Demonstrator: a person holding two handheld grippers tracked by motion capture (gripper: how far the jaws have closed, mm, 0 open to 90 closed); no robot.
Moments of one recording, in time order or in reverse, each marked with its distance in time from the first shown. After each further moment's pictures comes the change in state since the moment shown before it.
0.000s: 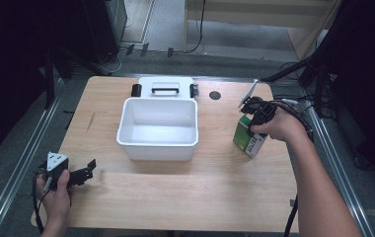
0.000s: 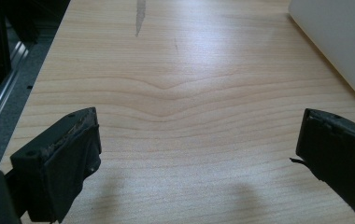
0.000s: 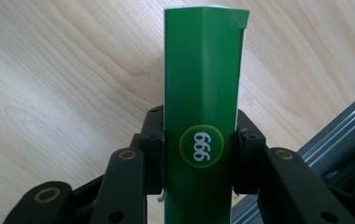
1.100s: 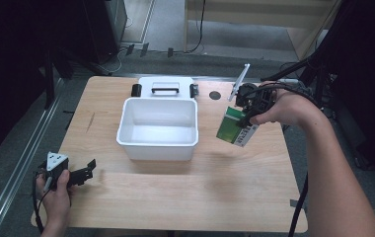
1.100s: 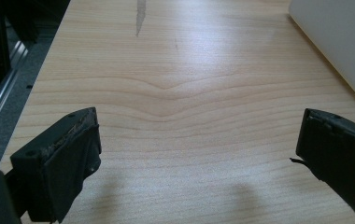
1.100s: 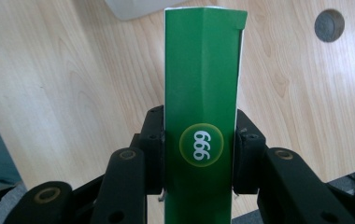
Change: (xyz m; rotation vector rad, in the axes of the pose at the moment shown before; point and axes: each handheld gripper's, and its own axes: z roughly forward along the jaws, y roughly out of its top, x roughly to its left) left arm 0.001 0.000 0.000 0.003 -0.001 -0.001; right arm 0.030 0.015 -0.079 -0.154 0.072 -0.444
